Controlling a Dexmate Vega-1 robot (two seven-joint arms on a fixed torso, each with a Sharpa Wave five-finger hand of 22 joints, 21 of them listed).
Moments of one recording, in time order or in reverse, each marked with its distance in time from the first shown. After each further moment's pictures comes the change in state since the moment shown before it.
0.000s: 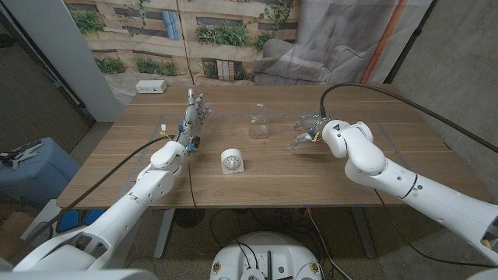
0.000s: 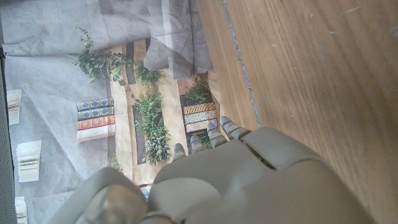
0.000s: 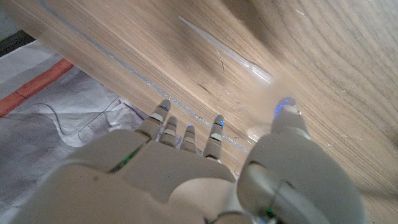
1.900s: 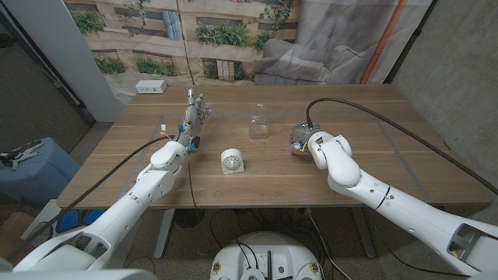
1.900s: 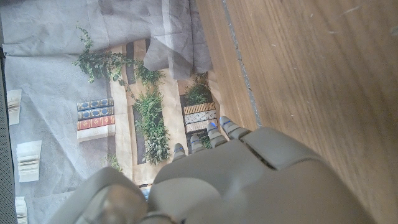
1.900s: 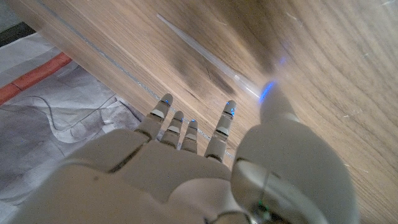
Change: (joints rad) left arm 0.000 0.001 0.000 -0.001 0.000 0.000 0.000; left_hand 0.000 0.000 0.000 0.000 0.000 0.000 0.000 0.000 0.000 0.000 0.000 0.000 0.000 0.000 0.000 0.000 0.000 0.000 0.000 0.000 0.000; right arm -0.047 0.152 -0.023 0.156 -0.193 0.038 -0.048; right_hand 0.200 0.021 0.083 -0.011 -0.011 0.272 -0.073 0.109 0.014 0.083 -0.061 0.008 0.005 0.102 -0.074 0.041 0.000 0.079 -0.043 0.008 0.000
